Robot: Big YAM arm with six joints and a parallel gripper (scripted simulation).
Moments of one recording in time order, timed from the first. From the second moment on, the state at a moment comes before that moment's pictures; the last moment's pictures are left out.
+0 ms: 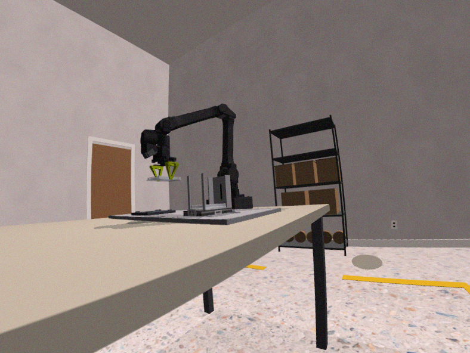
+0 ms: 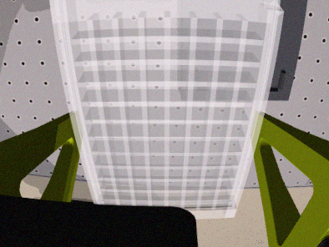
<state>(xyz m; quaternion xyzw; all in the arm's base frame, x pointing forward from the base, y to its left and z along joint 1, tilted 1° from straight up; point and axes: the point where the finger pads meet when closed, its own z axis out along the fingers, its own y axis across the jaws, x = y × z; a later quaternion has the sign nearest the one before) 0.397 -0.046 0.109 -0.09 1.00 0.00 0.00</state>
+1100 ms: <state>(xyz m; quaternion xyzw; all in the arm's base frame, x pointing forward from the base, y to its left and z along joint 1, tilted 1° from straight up) 0.415 -0.115 0.108 -0.10 0.99 0.00 0.00</state>
